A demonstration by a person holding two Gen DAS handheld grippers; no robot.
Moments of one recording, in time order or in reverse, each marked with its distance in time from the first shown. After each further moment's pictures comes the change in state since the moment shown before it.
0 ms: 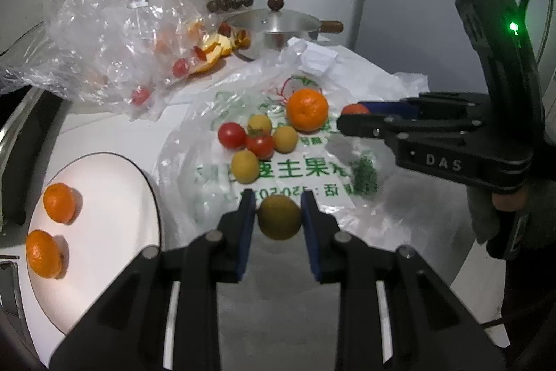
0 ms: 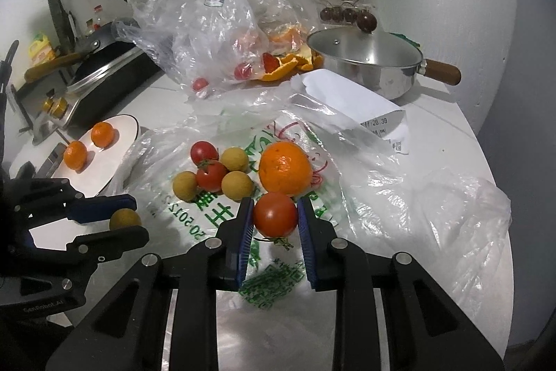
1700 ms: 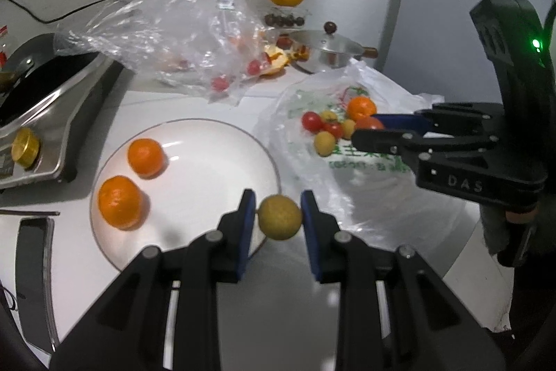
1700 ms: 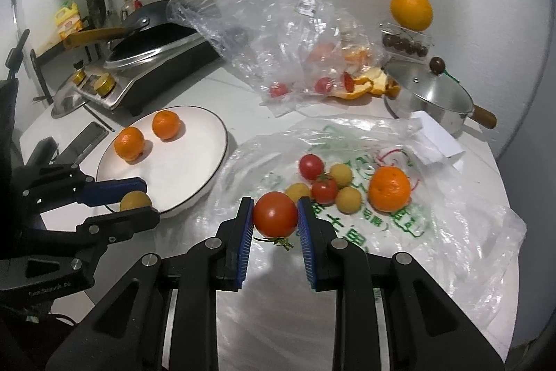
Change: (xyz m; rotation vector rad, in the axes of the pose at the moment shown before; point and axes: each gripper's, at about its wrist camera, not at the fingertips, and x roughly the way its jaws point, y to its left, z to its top) left arm -0.066 0.076 -0.049 -0.106 -0.085 0.049; right arm -0.008 0.109 0.012 -0.140 0.007 0.021
